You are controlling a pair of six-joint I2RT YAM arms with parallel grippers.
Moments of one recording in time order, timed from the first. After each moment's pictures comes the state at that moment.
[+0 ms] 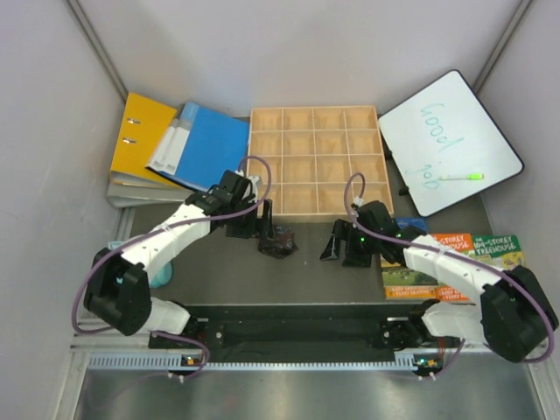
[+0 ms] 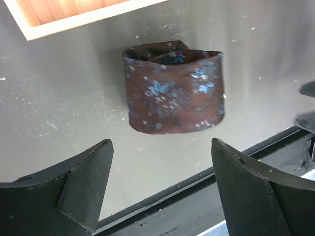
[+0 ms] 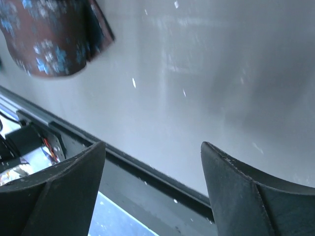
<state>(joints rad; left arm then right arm) -0.52 1.38 1.00 -0.64 0.20 -0.41 0.59 1.22 0.63 -0.34 -0.30 0.77</state>
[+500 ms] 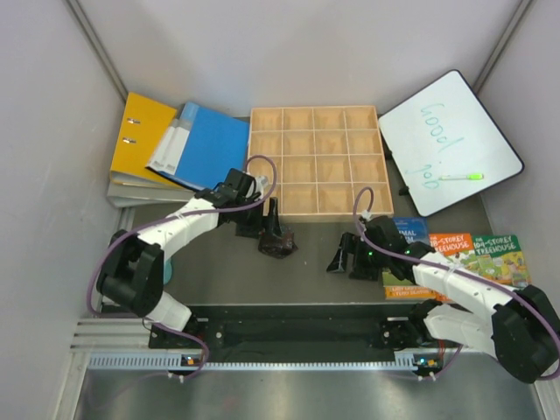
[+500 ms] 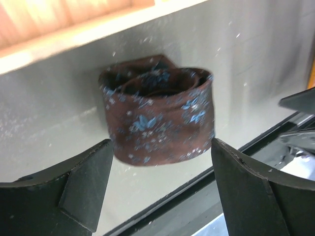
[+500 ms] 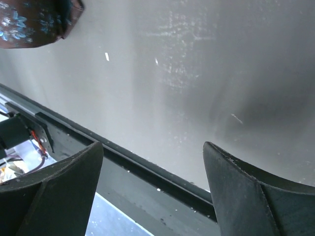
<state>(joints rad) -0.48 1.52 1.00 -0.53 0.36 -0.41 0.59 1.05 0.46 -0.33 -0.30 0.79</state>
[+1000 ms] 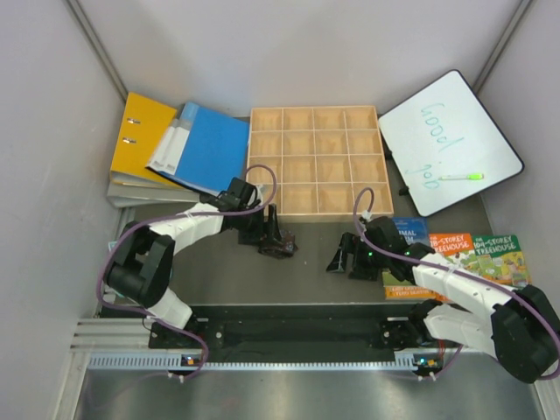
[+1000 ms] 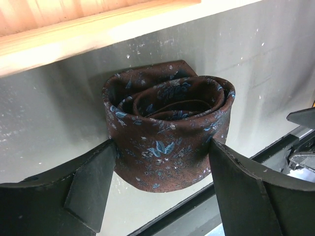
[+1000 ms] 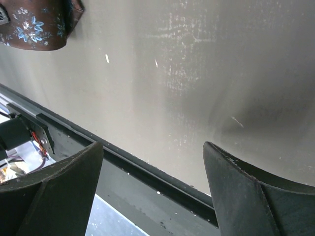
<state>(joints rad) -0.48 1.58 0.91 -0.39 0.37 -0.49 0.59 1.05 0.44 -0.29 -0.30 0.80</state>
